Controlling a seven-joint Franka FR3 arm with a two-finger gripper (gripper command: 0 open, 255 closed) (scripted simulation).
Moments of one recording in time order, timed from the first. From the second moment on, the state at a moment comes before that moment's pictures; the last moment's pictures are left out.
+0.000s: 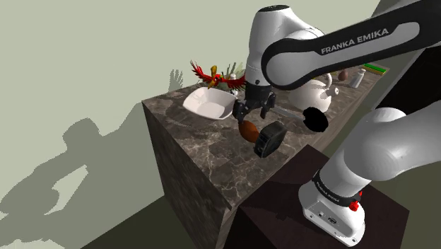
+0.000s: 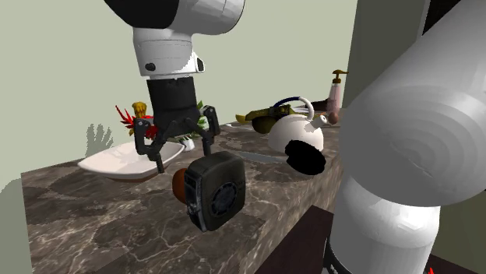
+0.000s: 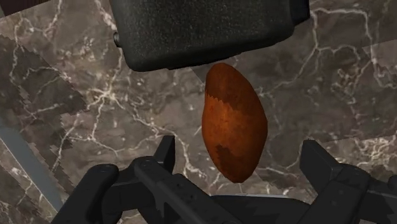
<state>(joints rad) 0.06 -0.63 0.28 -2.78 0.11 2.12 0.50</state>
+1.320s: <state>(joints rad) 0.04 -0.52 0.31 -2.85 0.11 2.30 0.52</state>
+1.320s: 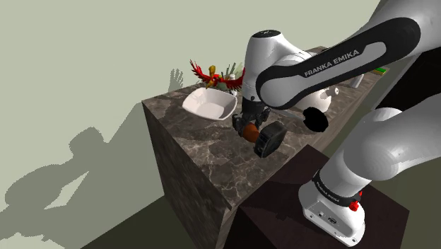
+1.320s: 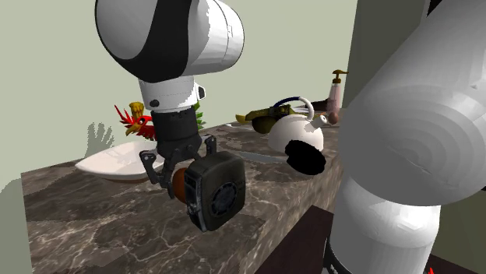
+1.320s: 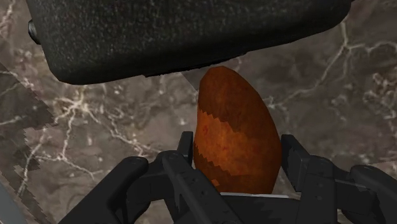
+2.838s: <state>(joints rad) 0.05 -0.67 0.27 -2.70 0.10 2.00 0.49</state>
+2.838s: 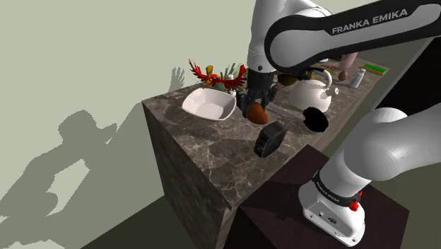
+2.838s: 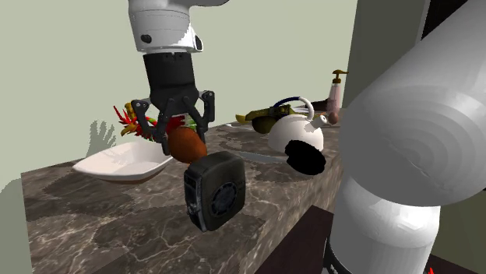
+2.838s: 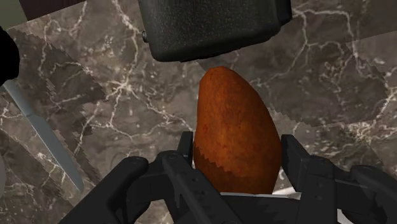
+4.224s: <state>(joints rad) 0.04 -0.72 0.23 -2.45 0.08 1.70 0.48</state>
